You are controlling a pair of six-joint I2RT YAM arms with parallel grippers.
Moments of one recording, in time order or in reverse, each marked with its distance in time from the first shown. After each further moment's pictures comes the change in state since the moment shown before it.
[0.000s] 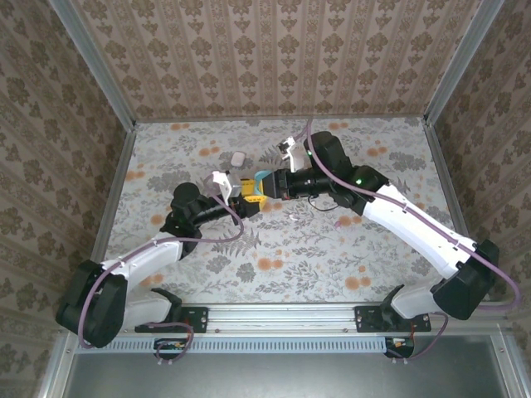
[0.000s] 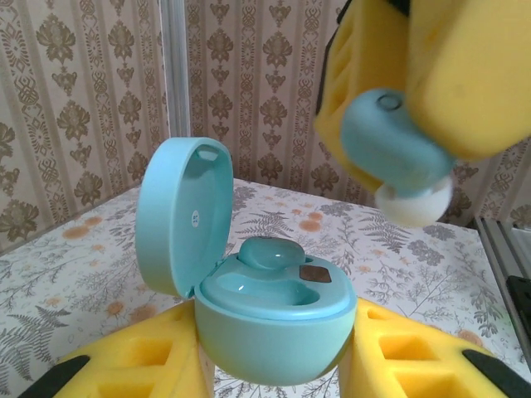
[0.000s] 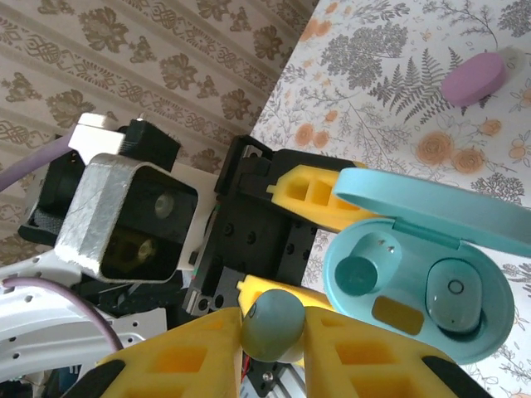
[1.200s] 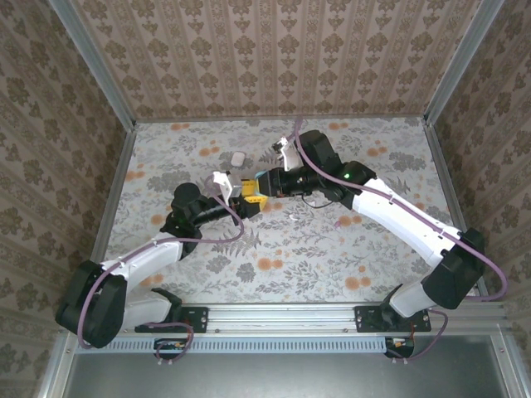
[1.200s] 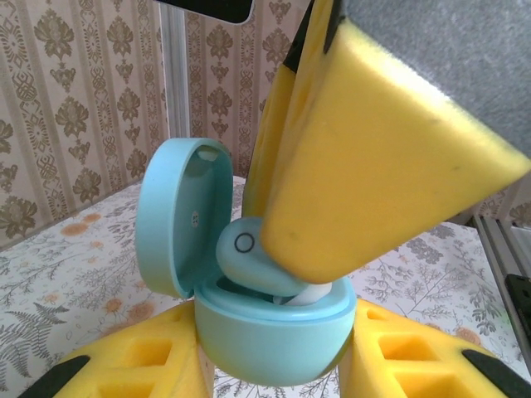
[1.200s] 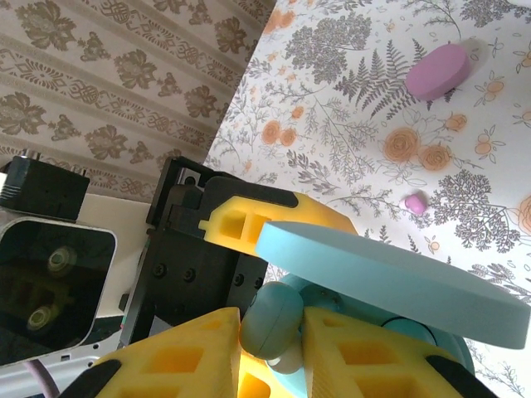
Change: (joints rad) left arm -0.007 -0.004 0.000 -0.010 -0.009 0.000; right arm 0.000 0.085 0.034 -0.018 0.041 -0.015
